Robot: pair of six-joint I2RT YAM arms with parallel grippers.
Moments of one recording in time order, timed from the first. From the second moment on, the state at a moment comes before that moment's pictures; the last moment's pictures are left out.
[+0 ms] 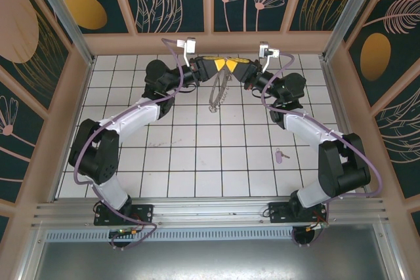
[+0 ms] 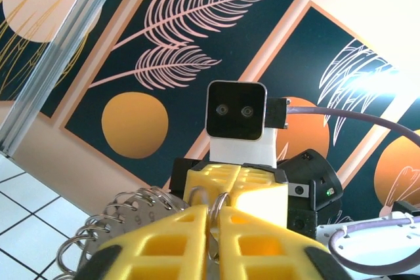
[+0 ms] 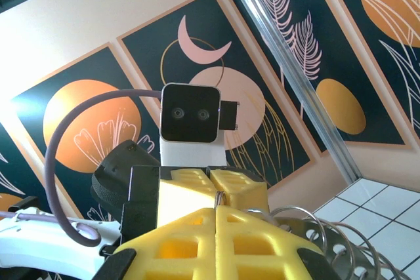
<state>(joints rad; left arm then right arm) -0.51 1.73 1.22 0.93 0.81 -0.95 0.35 1.50 0.94 1.09 -0.81 0.94</state>
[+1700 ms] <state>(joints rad) -0.51 1.68 1.20 0.42 0.79 -0.46 0.34 1.29 1.04 0.01 -0.59 0.64</state>
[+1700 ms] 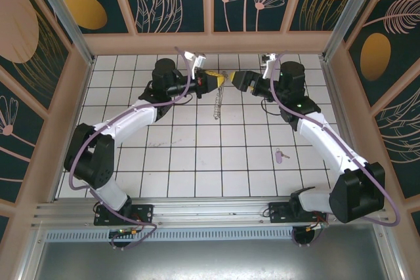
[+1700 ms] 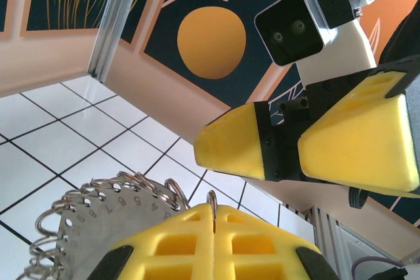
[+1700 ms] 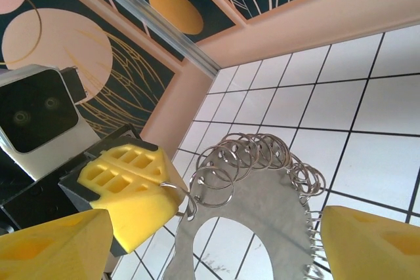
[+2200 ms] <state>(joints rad) -0.51 1.70 1.29 0.31 0.81 -0.41 0.31 1.33 1.18 -0.09 -0.60 0.62</state>
